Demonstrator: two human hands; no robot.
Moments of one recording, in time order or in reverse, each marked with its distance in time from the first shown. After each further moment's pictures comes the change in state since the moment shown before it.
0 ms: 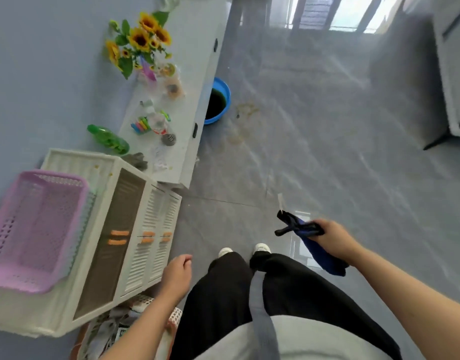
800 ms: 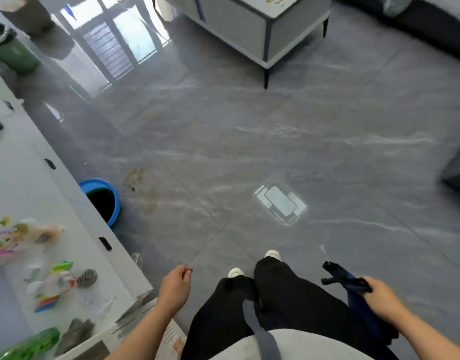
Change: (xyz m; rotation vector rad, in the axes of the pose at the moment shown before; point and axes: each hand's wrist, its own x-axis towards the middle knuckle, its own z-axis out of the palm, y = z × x) left_hand 0.097 0.170 0.004 0.617 -0.327 0.583; right_hand -0.155 0.148 0.160 0.807 0.434 0.780
